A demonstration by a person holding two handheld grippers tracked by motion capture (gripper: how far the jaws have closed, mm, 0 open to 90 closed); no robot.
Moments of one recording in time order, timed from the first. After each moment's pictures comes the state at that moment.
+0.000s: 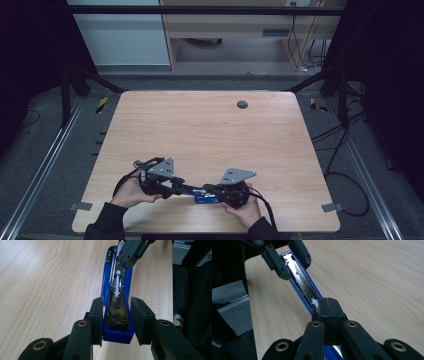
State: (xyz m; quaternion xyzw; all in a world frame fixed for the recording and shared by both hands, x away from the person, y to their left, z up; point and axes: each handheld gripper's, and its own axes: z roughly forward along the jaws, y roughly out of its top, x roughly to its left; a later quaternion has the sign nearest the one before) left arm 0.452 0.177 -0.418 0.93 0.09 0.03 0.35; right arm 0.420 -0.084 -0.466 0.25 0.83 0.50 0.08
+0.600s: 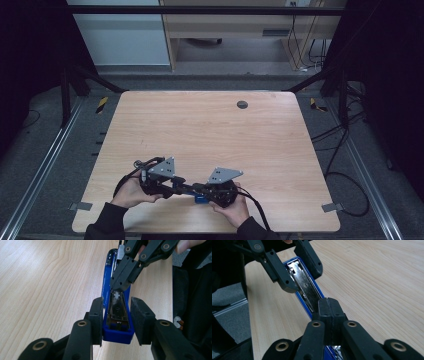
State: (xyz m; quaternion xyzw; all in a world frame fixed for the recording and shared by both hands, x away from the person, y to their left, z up) left arm 0.451 0.175 -0.415 0.93 0.09 0.04 0.35; right arm 0.424 -0.054 -0.470 0.25 0.82 0.50 0.08
